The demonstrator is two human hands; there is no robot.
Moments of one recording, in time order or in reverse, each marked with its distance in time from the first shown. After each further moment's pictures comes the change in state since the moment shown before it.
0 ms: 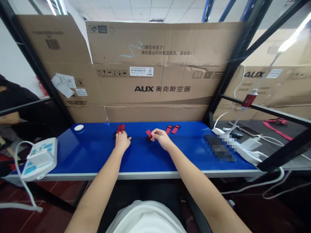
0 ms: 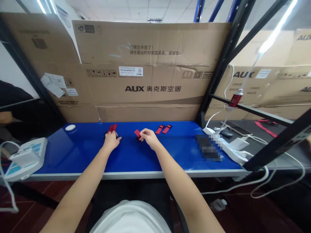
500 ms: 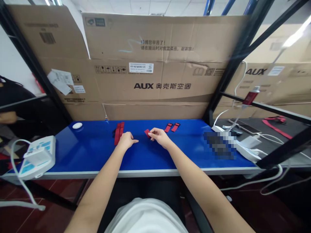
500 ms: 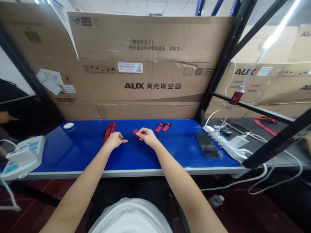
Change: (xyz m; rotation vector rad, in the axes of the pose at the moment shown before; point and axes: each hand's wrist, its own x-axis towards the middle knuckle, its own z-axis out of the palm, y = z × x) left_hand -0.007 0.019 -0.004 -0.054 -0.257 -0.007; right_hand -0.005 -0.003 0.005 -0.148 -0.017 0.031
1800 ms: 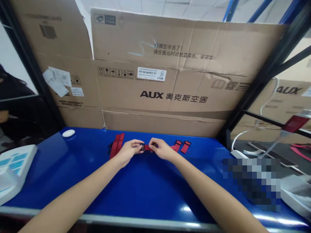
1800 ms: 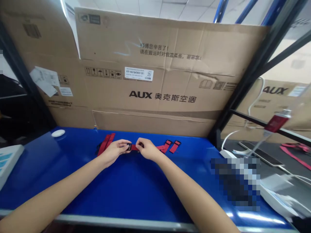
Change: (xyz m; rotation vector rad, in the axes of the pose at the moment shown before) left_hand 0.035 0.010 0.010 -1.250 -0.232 0.030; right_hand 0.063 -0.003 -0.005 -0.542 -0.219 -0.123
